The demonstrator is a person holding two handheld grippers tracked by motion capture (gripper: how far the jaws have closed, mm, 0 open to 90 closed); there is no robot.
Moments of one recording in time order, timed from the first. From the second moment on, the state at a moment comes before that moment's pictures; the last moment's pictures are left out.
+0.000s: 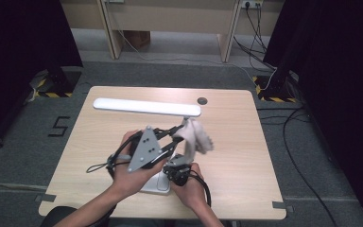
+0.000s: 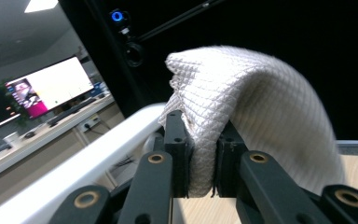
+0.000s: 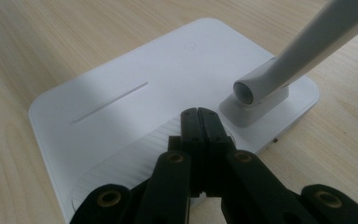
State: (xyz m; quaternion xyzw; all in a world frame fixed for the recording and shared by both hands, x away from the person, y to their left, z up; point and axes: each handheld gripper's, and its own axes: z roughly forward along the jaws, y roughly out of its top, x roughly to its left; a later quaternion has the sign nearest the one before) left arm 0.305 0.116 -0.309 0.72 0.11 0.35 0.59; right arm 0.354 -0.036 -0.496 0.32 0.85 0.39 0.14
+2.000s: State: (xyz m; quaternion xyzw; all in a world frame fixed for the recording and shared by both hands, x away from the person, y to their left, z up) left arm 0.351 0.265 -0.330 0.65 0.33 0.40 0.55; right arm 0.354 -0.036 -0.496 0.33 0.85 0.39 0.14
